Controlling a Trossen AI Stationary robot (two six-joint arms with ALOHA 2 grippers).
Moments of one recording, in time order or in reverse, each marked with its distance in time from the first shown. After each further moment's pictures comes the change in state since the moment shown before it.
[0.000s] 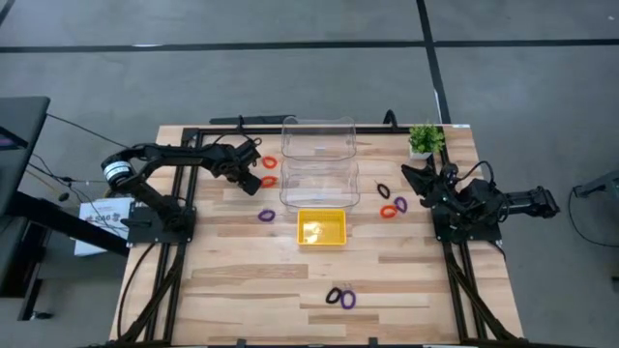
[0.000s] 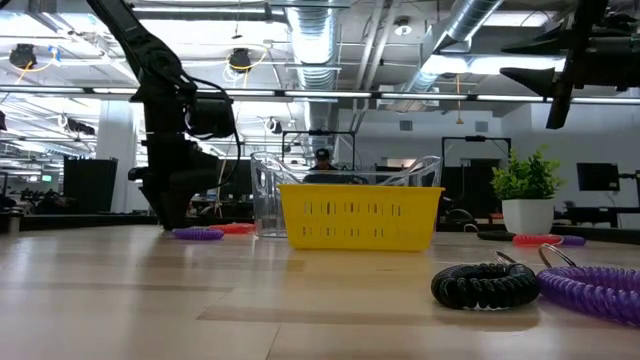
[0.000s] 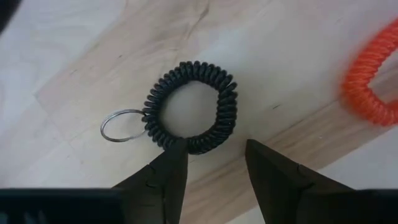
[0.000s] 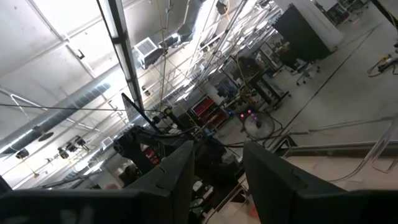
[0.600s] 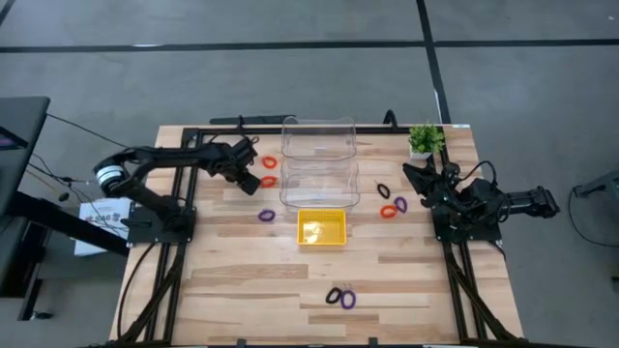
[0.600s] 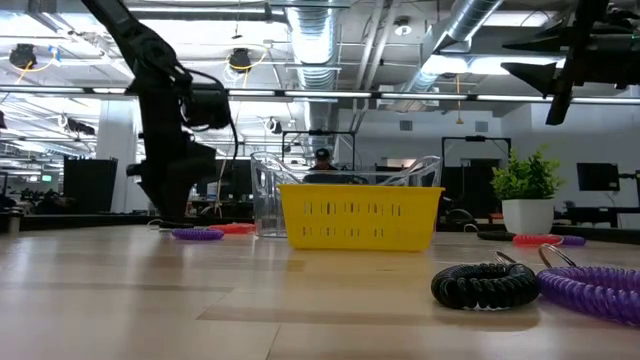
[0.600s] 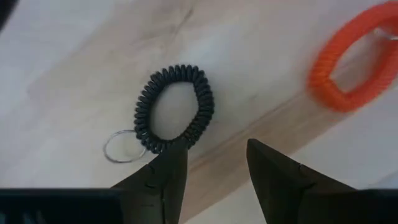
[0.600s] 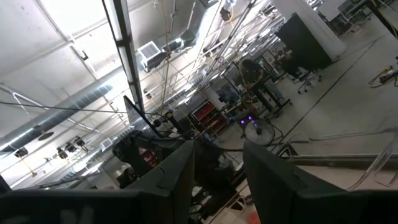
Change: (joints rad) left arm 0.004 -0.054 0.000 -0.041 0.058 0.000; right arm 0.000 0.000 0.000 0.033 0.000 -0.051
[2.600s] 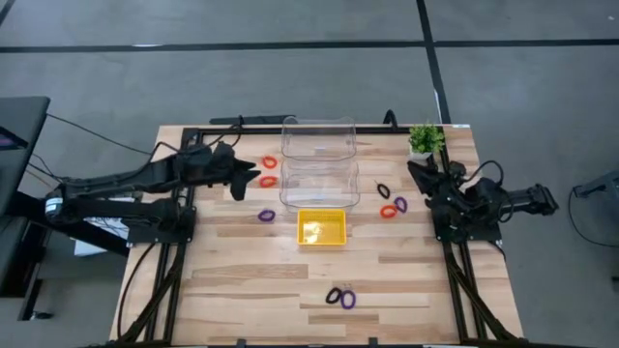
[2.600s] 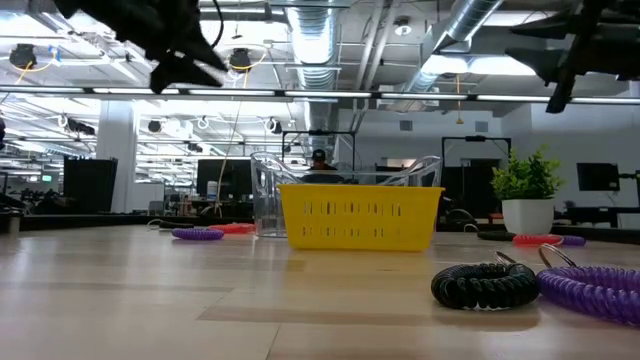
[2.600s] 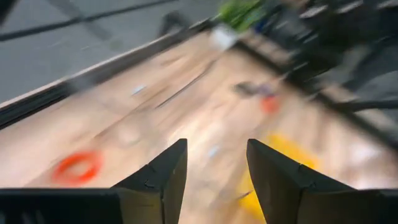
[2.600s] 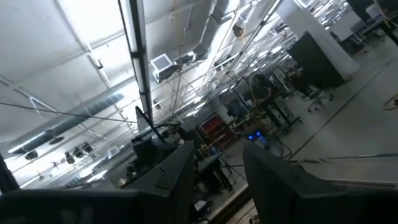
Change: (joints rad) left arm -0.327 -0.684 -0.031 0.216 0.015 -0.119; right arm 0.027 -0.001 0.000 0.099 0.008 -0.101
